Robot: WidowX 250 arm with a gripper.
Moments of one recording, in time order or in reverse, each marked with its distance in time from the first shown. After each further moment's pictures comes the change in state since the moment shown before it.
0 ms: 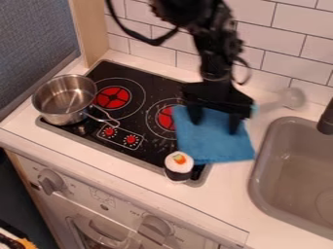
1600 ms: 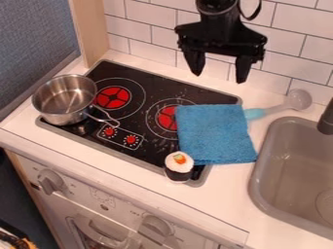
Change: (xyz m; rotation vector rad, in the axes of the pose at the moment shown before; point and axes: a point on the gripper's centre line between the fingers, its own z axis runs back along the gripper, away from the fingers) arm 0.016 0.008 0.100 0.005 -0.145 0.041
